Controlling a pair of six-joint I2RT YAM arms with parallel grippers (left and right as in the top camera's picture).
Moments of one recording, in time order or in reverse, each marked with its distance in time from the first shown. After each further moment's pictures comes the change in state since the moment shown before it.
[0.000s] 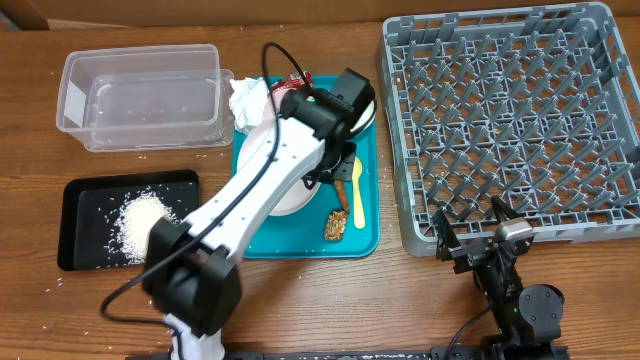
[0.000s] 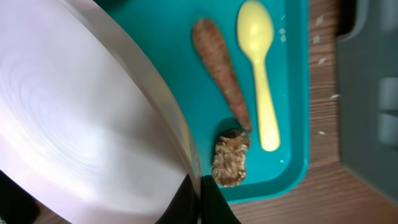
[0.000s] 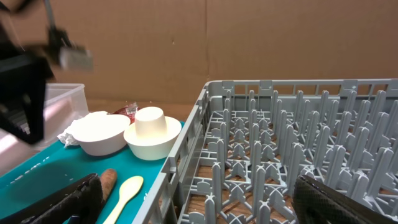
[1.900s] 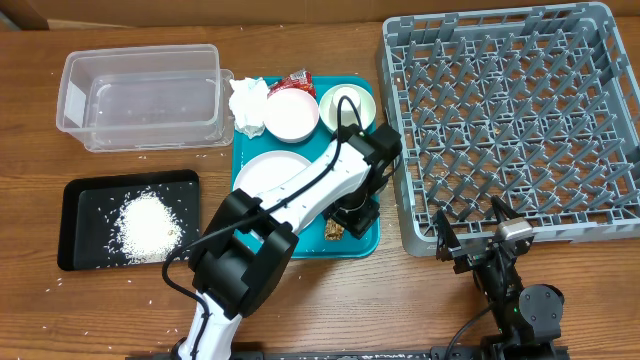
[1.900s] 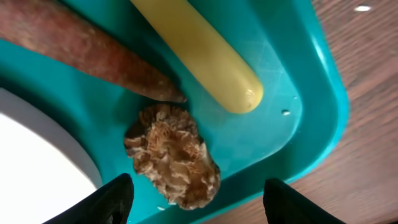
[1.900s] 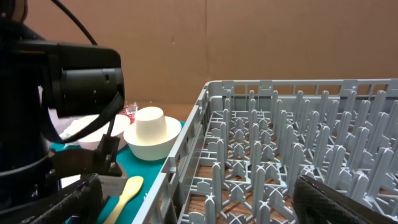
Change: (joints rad) left arm -0.129 0.179 -0.138 0.052 0.114 0.368; right arm 0.000 0.000 0.000 0.000 0.000 0.000
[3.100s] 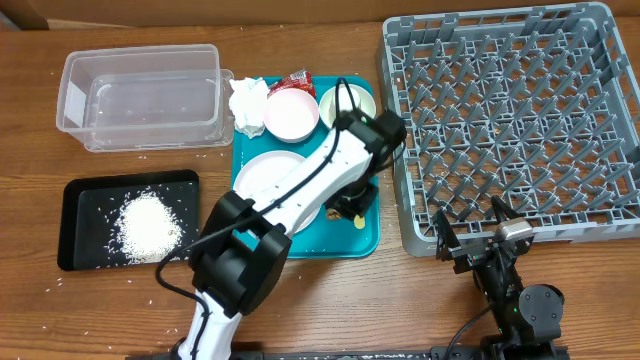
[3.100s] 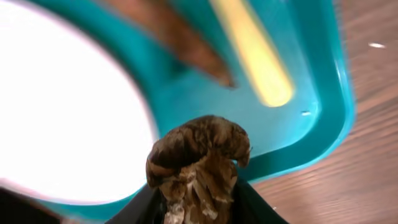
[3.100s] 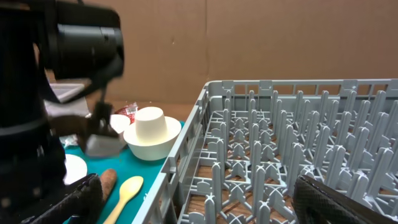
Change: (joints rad) left arm 0.016 0.005 0.159 -0.157 -0.105 -0.140; right arm 0.000 0.000 0.000 0.001 0.000 0.000
